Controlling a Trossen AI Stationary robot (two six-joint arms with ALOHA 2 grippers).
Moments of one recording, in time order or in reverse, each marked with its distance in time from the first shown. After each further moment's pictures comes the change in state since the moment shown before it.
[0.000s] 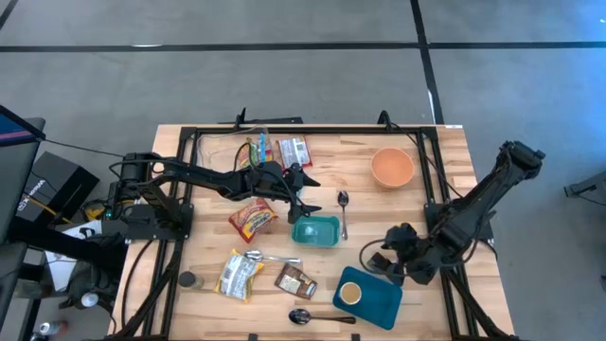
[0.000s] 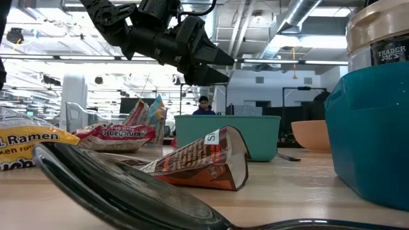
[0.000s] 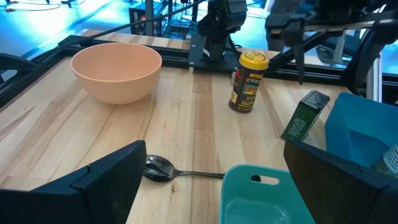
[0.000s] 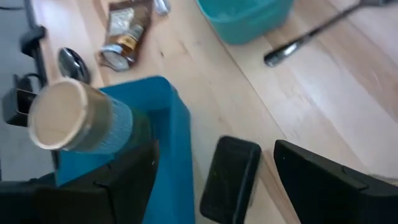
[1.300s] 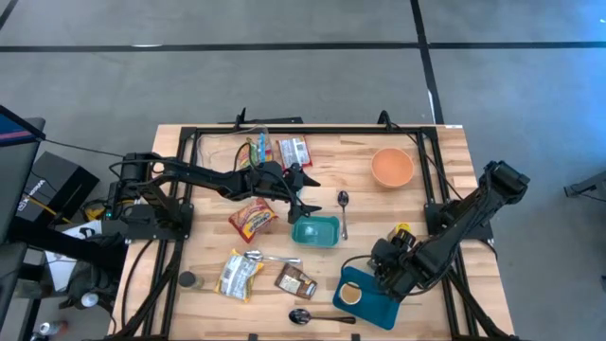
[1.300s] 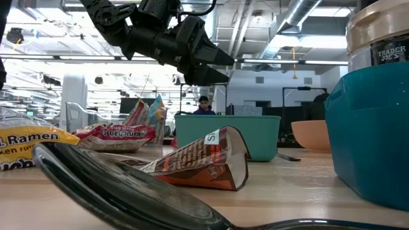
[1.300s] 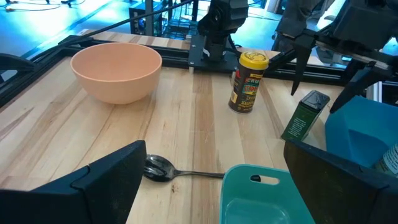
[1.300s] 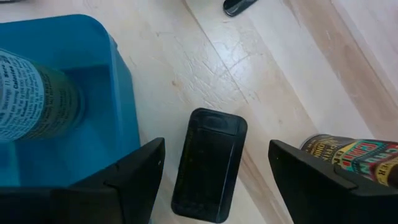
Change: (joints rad) left arm 0.000 0.000 0.000 0.000 0.000 0.000; right arm -0.026 0.358 0.259 -0.317 -0.089 0.051
